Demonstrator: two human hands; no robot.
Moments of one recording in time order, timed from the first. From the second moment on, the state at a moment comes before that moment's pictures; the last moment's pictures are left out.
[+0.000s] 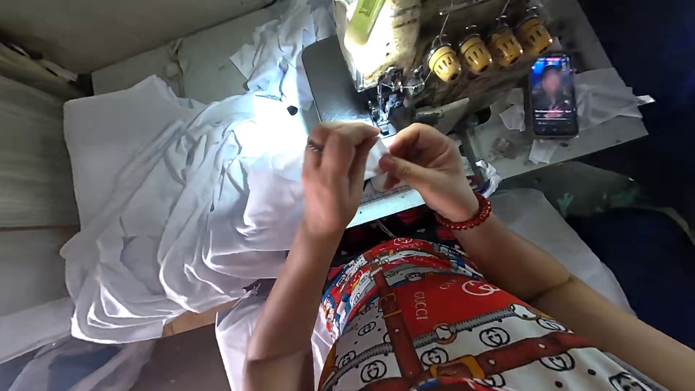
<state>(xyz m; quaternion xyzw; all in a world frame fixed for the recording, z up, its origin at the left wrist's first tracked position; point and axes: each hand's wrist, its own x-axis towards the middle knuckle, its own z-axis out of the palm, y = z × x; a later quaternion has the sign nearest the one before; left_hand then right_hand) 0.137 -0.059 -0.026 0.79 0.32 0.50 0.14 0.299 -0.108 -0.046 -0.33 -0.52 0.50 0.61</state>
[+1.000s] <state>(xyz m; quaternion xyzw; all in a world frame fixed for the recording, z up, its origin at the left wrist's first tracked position) 0.159 0.030 -0.054 0.82 0.46 0.29 0.18 0.328 -0.099 -0.096 -0.53 -0.68 0.22 0.45</state>
